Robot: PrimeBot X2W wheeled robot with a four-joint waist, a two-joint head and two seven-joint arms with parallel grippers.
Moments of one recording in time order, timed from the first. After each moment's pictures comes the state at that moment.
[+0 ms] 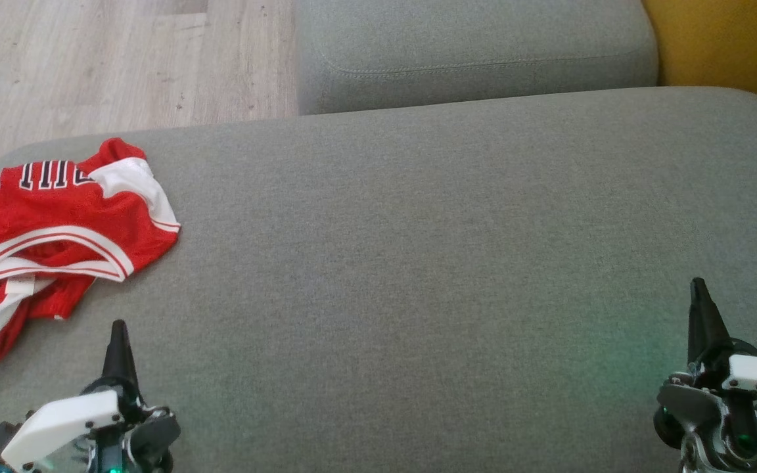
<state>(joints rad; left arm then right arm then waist) -0.06 0.04 0.08 0.28 -1.60 -0.12 0.11 -0.06 -0.04 -0.13 0.28 1.60 0.12 0.11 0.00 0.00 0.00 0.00</state>
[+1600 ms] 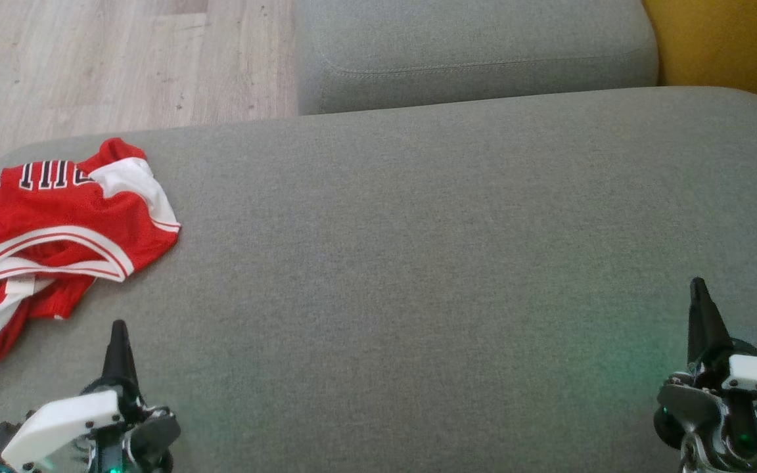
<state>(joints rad) -0.06 0.04 0.08 0.28 -1.60 -0.12 0.11 -0.06 -0.04 -0.13 0.28 1.60 0.12 0.11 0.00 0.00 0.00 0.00</state>
